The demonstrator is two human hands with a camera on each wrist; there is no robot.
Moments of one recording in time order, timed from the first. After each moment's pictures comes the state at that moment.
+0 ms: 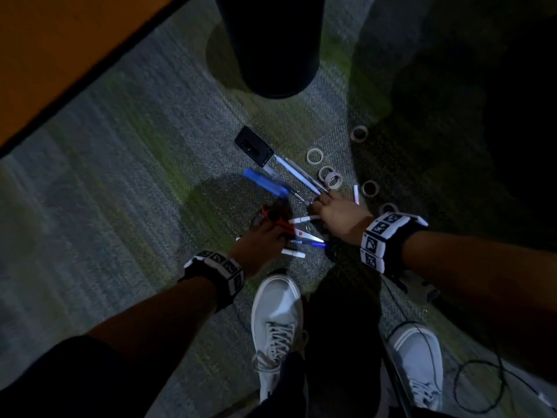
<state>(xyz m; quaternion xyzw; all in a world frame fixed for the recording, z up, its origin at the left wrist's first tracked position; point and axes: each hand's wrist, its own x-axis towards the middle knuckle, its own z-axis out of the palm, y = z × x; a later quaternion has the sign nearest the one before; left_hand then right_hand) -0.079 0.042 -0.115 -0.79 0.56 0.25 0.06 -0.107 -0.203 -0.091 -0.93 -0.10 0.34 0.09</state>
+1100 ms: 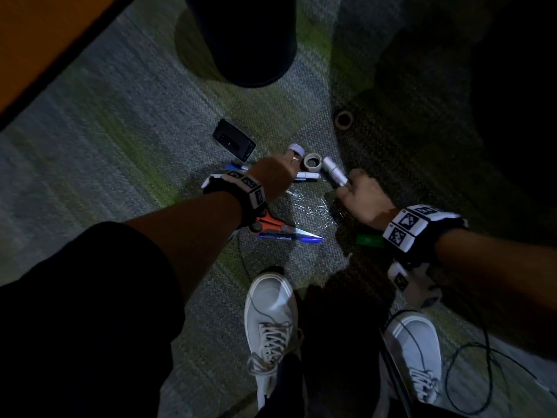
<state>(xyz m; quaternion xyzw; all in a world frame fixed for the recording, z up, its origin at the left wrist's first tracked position) 0.017 -0.068 -0.101 -0.81 0.57 0.13 0.01 -0.130 -0.249 -0.086 -0.87 0.28 0.22 0.35</state>
